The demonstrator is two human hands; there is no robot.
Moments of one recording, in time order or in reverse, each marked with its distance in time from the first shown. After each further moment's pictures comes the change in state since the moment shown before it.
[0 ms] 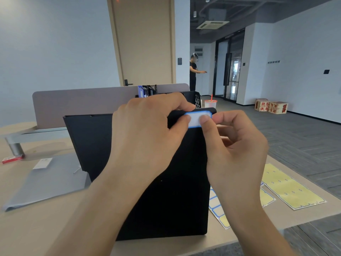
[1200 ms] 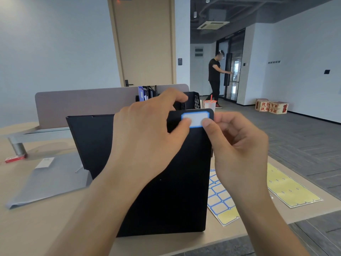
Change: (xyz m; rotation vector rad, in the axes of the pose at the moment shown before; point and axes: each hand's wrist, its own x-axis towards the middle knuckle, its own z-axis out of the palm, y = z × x) left_hand -0.003 0.007 -0.005 0.065 -0.025 -0.028; right_hand 0.010 0.012 -0.018 0.114 -0.128 0.029
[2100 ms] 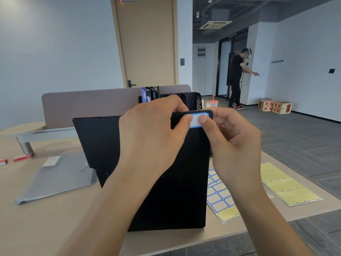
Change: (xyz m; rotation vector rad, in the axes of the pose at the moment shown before) left_hand 0.001 0.007 0.005 0.011 0.057 -0.060; right_hand 0.006 -0.002 0.002 0.007 -0.053 -0.019
